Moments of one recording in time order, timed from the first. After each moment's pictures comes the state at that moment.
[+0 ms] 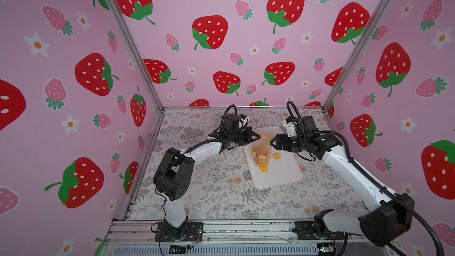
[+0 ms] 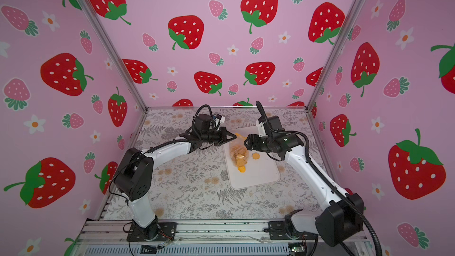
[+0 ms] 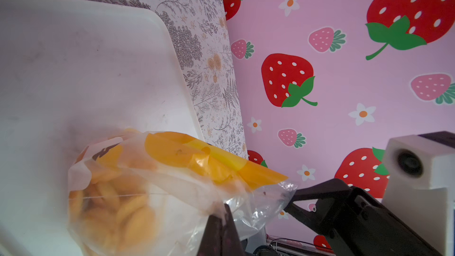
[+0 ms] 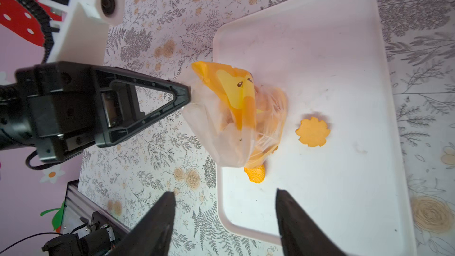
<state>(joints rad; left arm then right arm) -0.57 1.84 1.30 0.05 0.66 -0.89 0.49 1.28 1.20 -0.76 -0.24 0.43</state>
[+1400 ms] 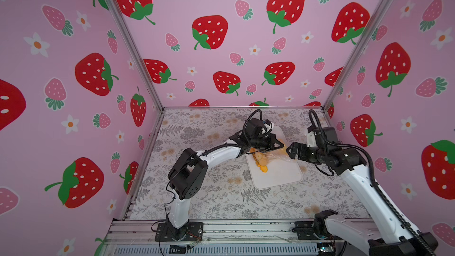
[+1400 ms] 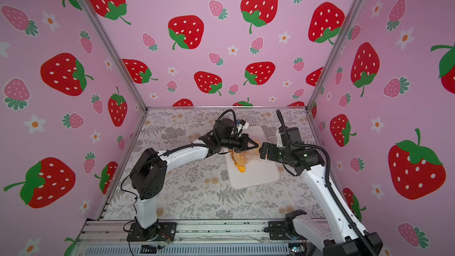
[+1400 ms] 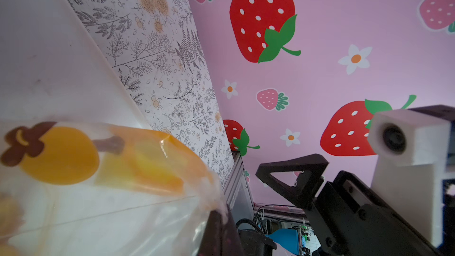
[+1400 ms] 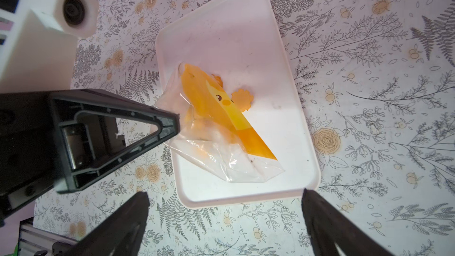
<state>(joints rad) -0.78 1.96 1.48 0.04 0.66 -0.94 0.36 1.04 1.08 -0.93 -0.13 0.43</state>
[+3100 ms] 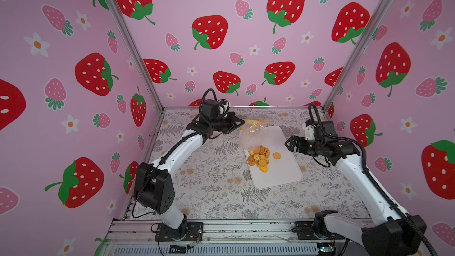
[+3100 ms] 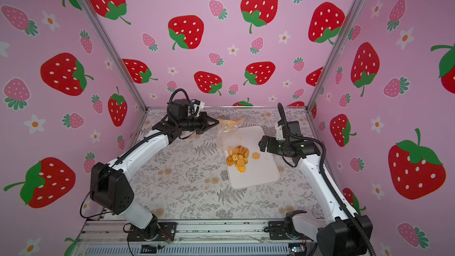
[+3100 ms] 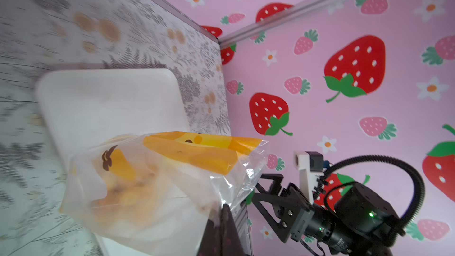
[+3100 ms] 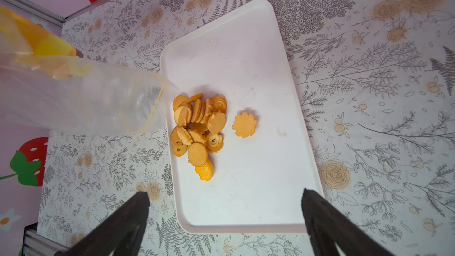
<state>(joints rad) -0.32 1.60 1.38 -0.29 0.63 -0.86 0.29 1.18 1.11 -0.79 -0.22 0.36</state>
